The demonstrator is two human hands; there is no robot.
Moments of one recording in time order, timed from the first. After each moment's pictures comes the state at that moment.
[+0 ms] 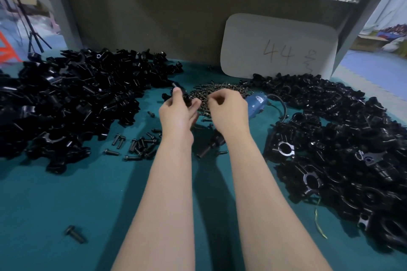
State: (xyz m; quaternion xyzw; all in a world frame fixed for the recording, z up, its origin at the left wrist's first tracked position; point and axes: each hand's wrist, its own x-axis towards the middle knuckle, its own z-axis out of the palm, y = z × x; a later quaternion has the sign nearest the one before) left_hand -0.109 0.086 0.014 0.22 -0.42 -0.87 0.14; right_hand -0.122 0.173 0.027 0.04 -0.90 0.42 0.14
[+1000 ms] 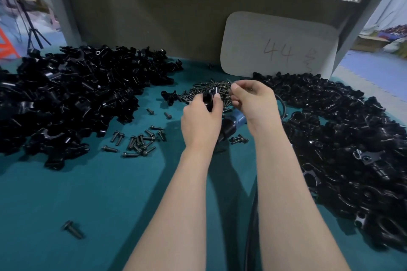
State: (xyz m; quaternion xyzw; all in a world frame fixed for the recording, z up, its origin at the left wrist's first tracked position) left_hand -0.109 0.119 -0.003 0.12 -0.82 -0.50 0.26; right_hand -0.126 0.212 0.040 0.00 -0.73 0.67 0.12
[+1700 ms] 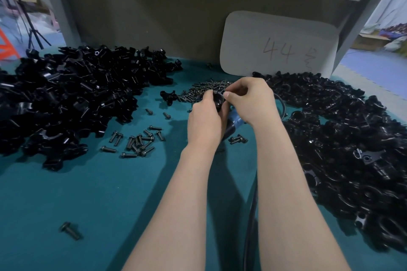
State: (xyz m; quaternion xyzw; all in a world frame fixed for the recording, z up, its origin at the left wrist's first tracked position) left_hand -0.107 0.126 0.005 0.05 -0.86 -0.48 0.20; right_hand -0.122 0.215 0.053 0.05 -0.90 0.41 0.13
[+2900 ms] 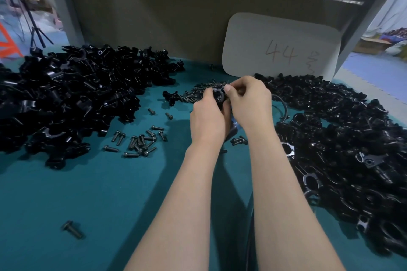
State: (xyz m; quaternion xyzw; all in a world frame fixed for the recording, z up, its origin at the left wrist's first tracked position) left_hand -0.106 0.127 0.012 0.09 -0.84 -0.49 0.21; right_hand -0.122 0.201 0.047 0.05 -0.89 0.41 0.20
